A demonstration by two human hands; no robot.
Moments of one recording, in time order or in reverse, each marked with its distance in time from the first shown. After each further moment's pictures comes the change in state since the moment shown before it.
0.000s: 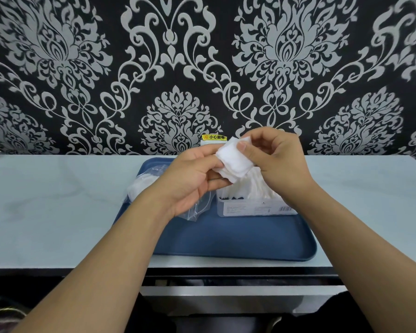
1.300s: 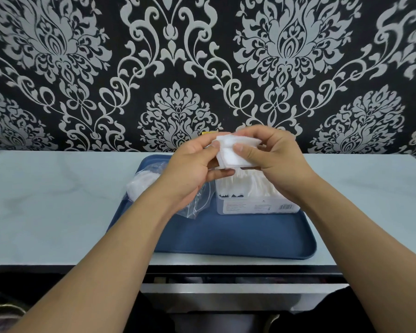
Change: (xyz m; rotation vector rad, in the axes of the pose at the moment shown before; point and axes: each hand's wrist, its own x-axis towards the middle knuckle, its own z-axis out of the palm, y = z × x) left_hand 0.006 -0.001 0.003 0.032 0.143 0.118; right_hand 0.002 -0.005 -0.003 0.201 -0.203 0.136
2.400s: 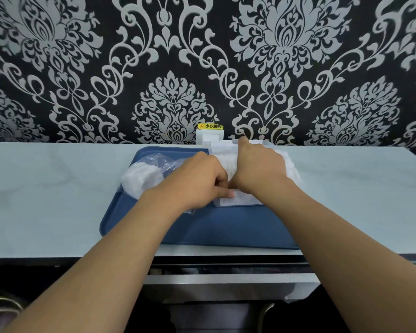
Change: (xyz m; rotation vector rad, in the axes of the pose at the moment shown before) left_hand 0.008 -0.028 -0.008 1.358 -0.241 0.175; right_hand 0.010 0.023 0.031 -1.430 0.042 0.343
